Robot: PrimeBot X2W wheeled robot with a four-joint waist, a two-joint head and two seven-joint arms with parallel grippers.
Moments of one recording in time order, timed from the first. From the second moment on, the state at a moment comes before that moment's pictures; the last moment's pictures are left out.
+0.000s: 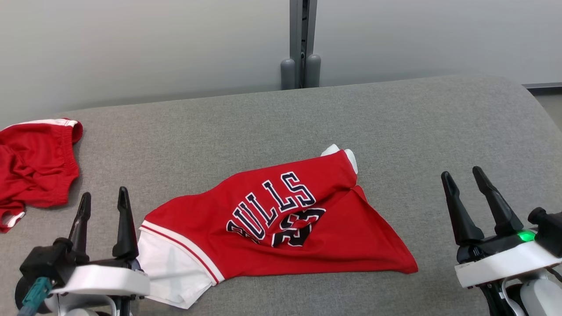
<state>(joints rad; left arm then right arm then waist) -0.06 0.19 -0.07 0.12 -0.42 0.10 -0.25 -0.14 -0.28 0.22 0.13 0.56 0.13 -0.26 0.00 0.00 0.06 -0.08</state>
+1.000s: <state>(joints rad) 0.03 0.07 0.01 0.13 -0.26 0.02 -0.26 -0.05 -0.18 0.13 0.14 0.41 0.13 -0.26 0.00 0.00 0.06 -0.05</state>
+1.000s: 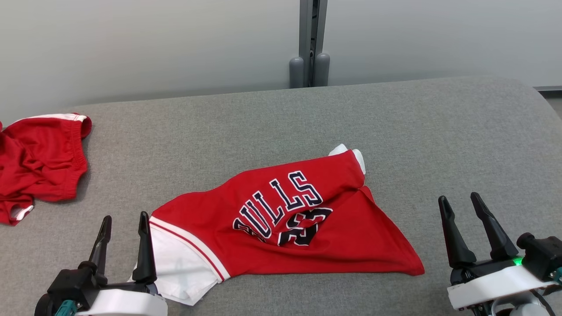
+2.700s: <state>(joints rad) 0.04 0.13 0.02 0.21 -0.31 0.00 0.06 -0.10 -0.20 0.27 0.47 0.58 0.13 -0.03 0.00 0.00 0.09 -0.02</state>
